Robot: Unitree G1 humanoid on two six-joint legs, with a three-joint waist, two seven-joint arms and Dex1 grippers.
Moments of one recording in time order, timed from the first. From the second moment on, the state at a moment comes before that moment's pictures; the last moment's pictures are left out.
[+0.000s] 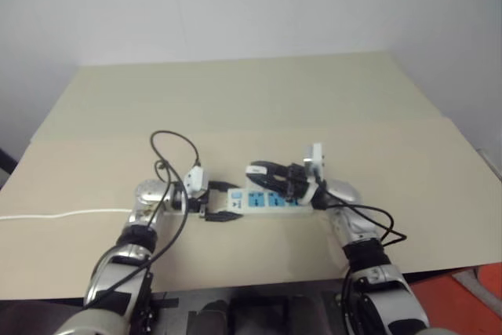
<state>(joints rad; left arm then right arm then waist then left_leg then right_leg) -0.62 0.37 -0.06 0.86 -0.21 -0.39 -1.53 -0.52 -0.15 0.05 0.40 0.40 -0.03 1.20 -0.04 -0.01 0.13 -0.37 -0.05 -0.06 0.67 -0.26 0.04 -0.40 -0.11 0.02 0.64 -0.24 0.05</state>
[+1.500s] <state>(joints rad) -0.59 0.39 -0.06 0.81 -0.22 -0.36 -1.52 -0.69 -0.18 0.10 0.79 0.33 -0.33 1.40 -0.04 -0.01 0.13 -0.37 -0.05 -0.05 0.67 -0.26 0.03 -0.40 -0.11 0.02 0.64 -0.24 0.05</state>
